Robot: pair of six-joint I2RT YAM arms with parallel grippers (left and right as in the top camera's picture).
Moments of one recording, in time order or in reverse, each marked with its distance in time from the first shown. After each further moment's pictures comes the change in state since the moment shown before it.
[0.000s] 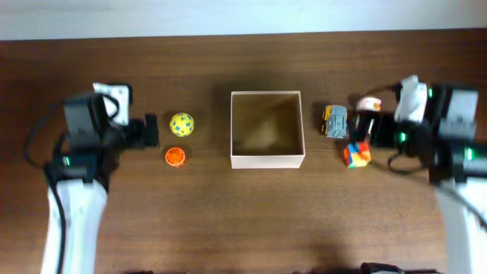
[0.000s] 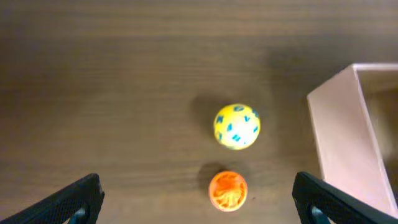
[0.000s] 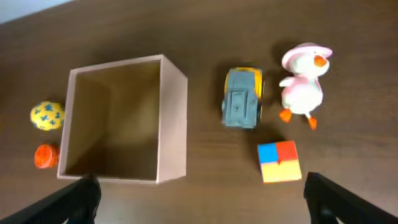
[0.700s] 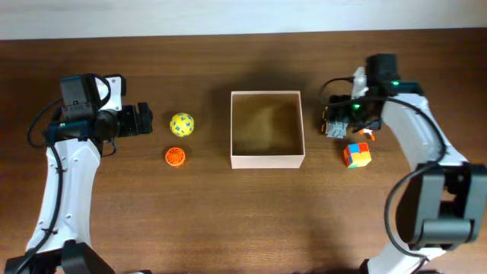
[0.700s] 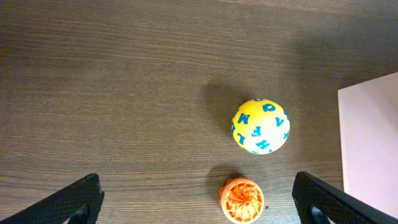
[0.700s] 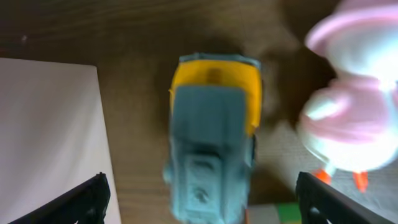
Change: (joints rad) left arm 0.078 0.253 0.097 -0.016 0.063 -0.003; right arm 0.108 0.631 0.092 0.203 0.179 0.031
